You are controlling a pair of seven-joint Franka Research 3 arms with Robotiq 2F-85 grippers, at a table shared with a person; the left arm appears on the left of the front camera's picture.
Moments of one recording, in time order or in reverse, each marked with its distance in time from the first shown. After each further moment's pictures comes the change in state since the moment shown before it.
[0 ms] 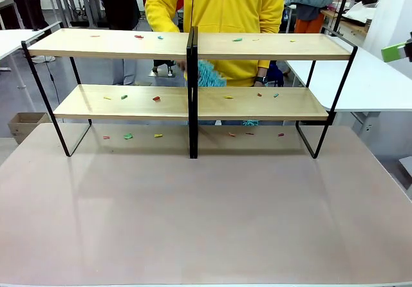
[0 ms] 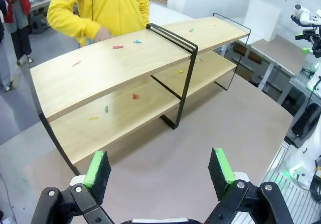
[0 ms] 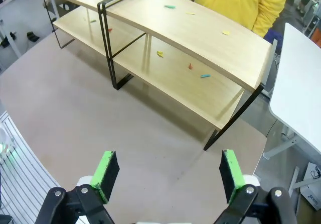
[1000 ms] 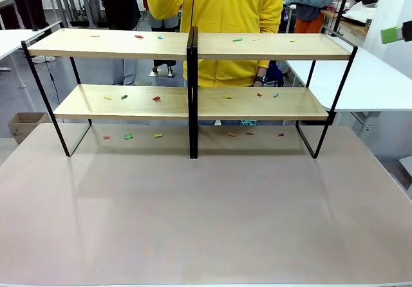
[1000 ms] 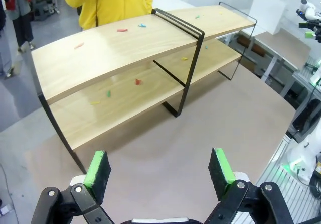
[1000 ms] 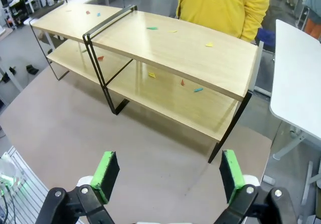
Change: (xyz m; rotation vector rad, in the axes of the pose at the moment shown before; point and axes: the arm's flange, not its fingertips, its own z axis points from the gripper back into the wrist) left arm -0.010 0.003 0.000 0.013 0.058 0.023; right arm 0.006 -0.017 -0.006 -0.027 -0.082 -0.148
